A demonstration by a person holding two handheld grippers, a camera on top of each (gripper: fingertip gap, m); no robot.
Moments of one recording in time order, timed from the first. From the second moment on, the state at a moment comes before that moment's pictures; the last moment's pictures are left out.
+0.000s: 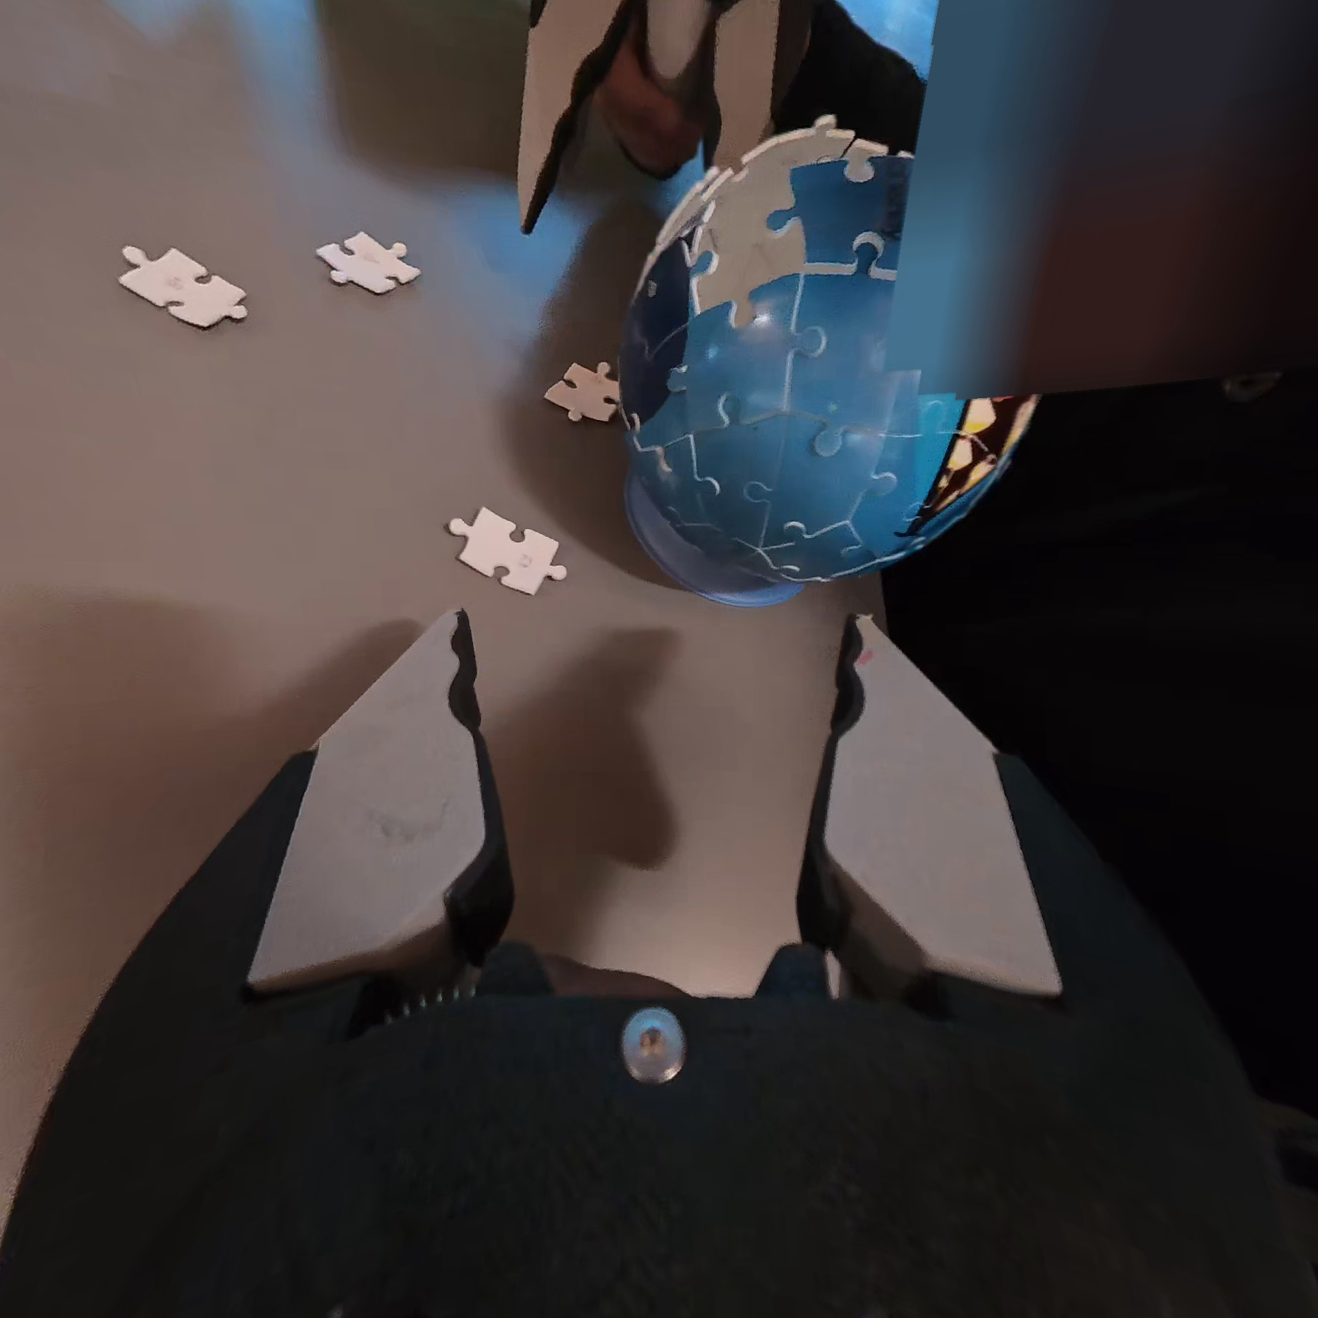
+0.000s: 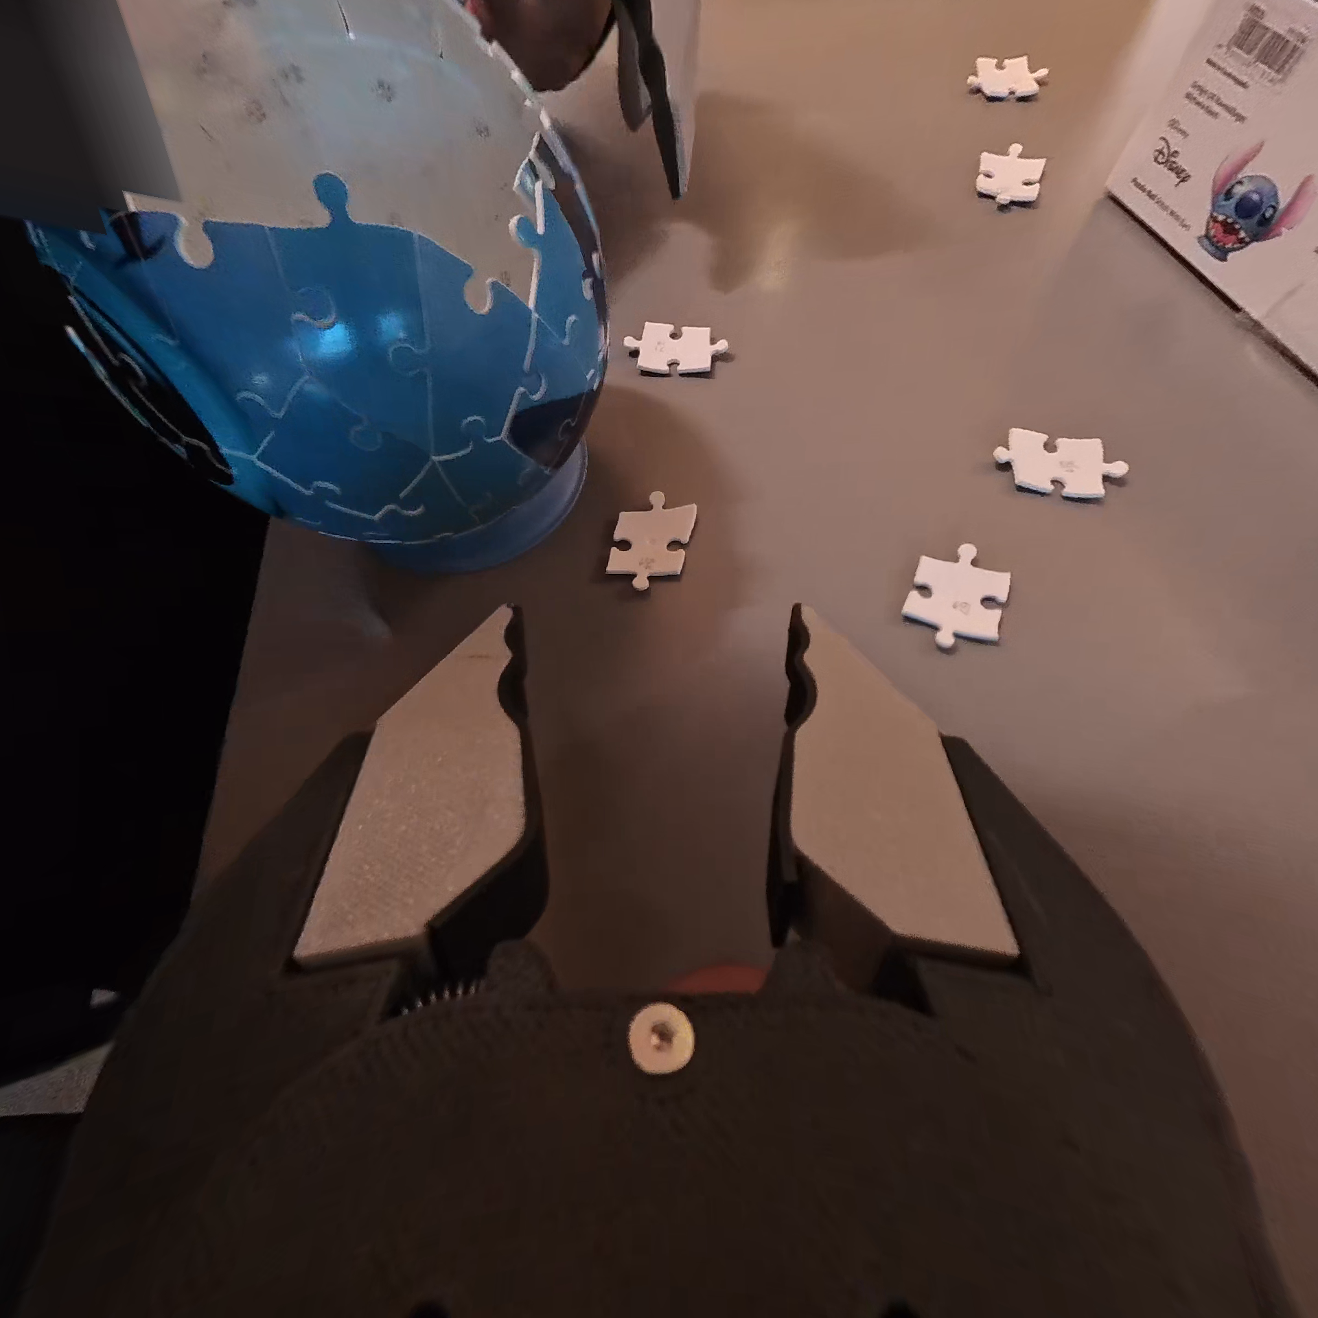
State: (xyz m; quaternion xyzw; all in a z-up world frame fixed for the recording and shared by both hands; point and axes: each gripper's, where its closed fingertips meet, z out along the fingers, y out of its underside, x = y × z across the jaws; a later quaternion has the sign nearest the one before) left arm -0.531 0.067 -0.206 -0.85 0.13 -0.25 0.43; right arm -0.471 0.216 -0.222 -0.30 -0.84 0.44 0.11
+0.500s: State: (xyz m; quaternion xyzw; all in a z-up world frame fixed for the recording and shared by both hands) left arm -0.500 0.078 -0.205 -0.83 0.19 -0.29 0.43; right arm -0.497 0.187 -0.252 -0.30 -0.87 0.38 0.12
